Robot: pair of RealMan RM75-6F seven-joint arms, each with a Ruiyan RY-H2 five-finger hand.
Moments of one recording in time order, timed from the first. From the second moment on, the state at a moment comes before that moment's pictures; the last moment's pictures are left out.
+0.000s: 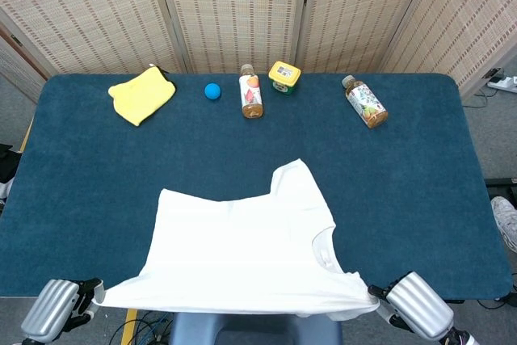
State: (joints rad) left arm -0.06 -1.13 0.25 -1.69 1.77 1.52 -0.09; right arm 0.16 -1.10 -0.30 -1.62 -2.04 1.54 -0.08
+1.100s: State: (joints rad) left arm -0.48 -1.32 -0.10 -1.52 1.35 0.94 0.05; right arm 0.30 -1.32 -0.05 -1.60 -1.76 1.24 -0.23
